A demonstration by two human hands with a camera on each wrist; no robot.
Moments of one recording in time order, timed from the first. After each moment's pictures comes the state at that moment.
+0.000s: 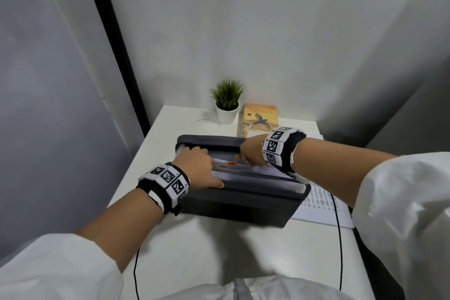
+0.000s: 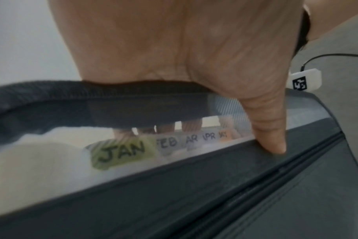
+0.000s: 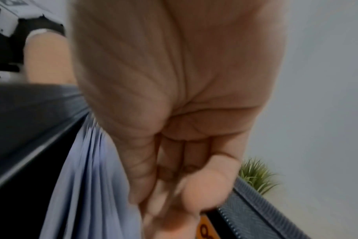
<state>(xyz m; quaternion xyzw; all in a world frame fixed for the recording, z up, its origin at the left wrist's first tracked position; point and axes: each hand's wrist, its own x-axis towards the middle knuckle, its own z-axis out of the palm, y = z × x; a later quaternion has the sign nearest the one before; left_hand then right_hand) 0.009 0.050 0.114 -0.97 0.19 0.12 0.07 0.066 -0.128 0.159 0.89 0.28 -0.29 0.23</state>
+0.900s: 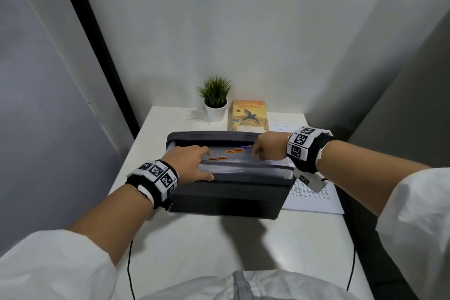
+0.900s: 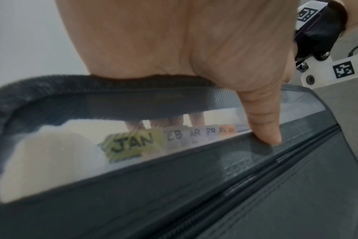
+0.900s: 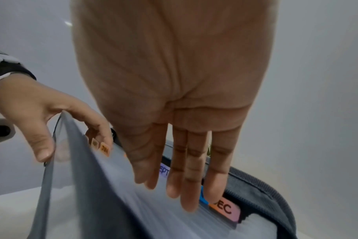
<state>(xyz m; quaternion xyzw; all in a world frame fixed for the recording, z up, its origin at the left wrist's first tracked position) 0.017 0.057 0.119 -0.97 0.18 0.13 -0.05 0.051 -0.199 0.158 0.95 0.21 -0.24 0.03</state>
